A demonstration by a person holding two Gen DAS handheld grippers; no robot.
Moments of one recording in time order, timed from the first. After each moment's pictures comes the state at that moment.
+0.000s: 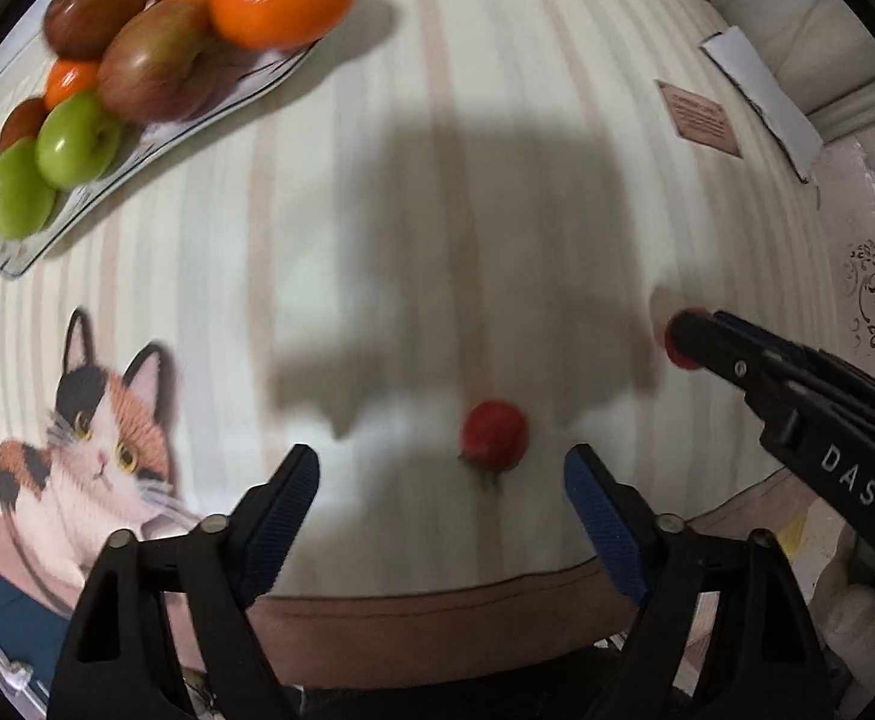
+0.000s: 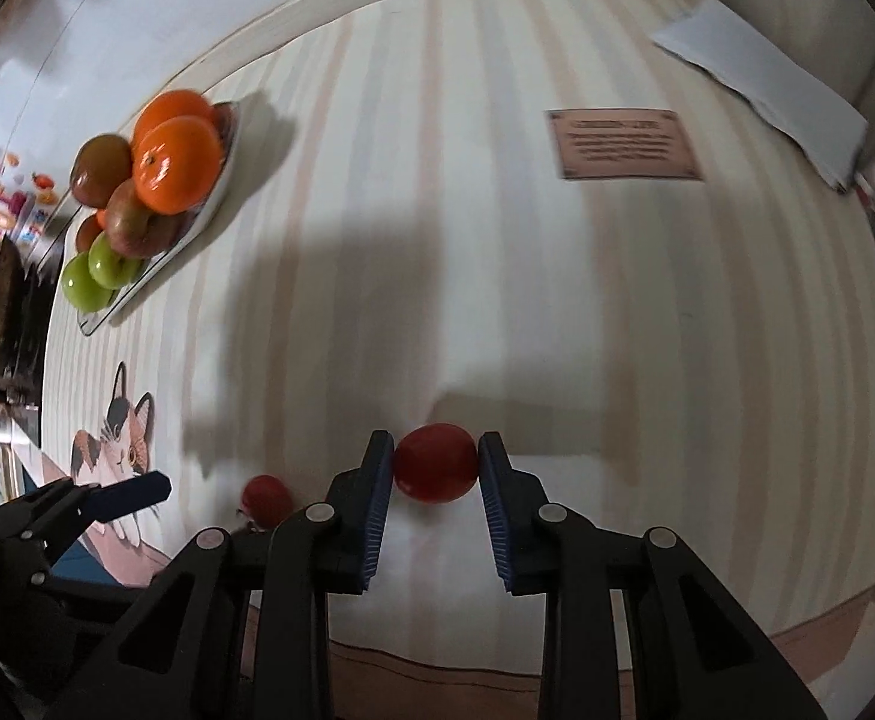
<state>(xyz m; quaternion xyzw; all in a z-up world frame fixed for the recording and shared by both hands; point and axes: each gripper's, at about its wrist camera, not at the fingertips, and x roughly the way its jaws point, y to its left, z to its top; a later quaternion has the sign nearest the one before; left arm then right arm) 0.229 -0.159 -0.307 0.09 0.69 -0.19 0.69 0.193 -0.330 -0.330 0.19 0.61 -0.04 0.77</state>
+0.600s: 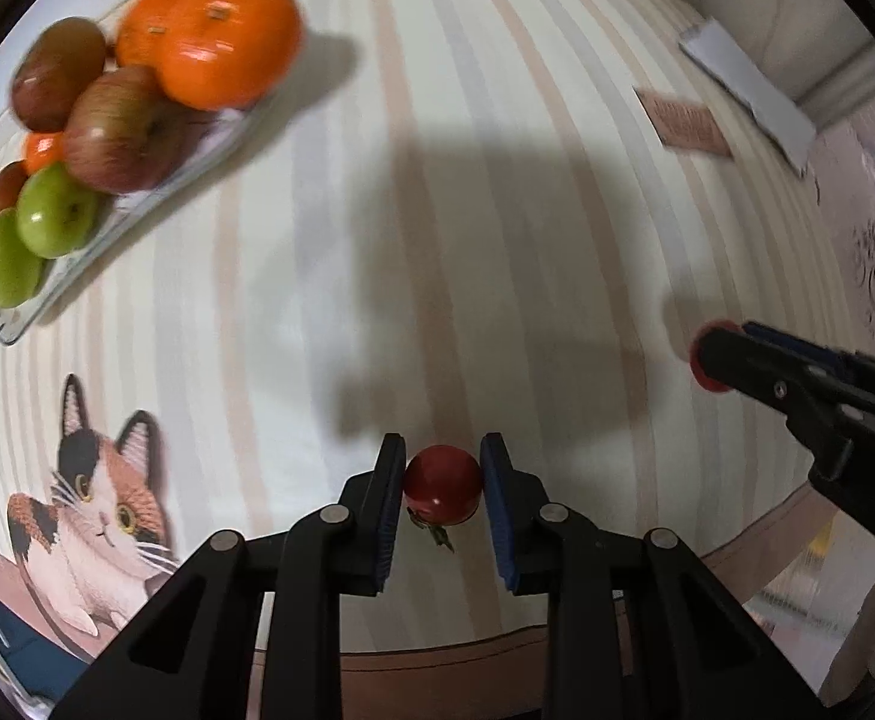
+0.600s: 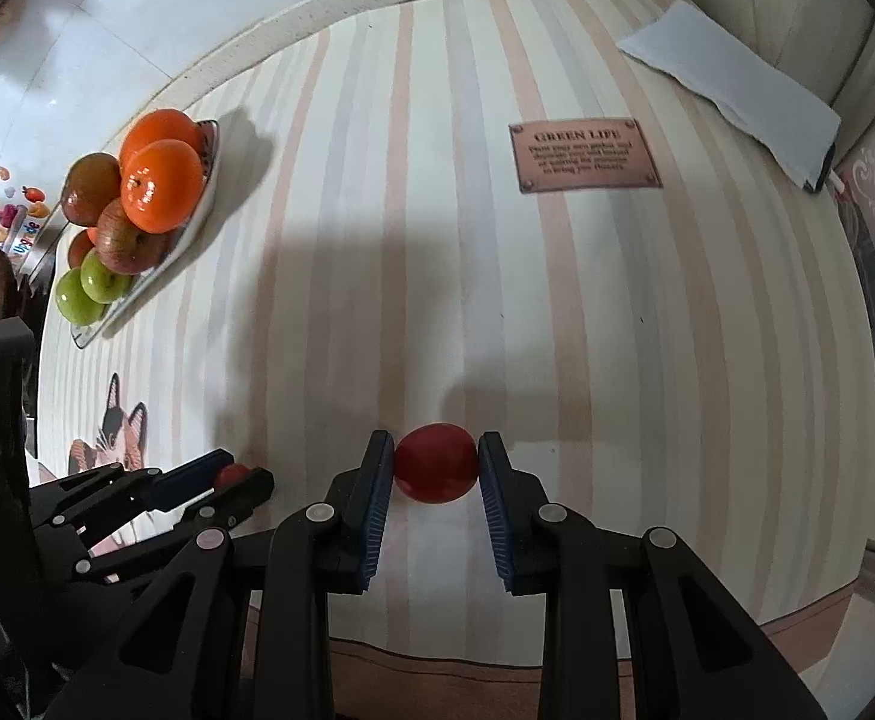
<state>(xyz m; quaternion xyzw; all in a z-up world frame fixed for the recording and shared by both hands) 0.231 -0.192 -0.307 0.11 0.65 -0.20 0.72 0.192 -0.338 -0.314 0.19 0.61 -0.05 0.77</state>
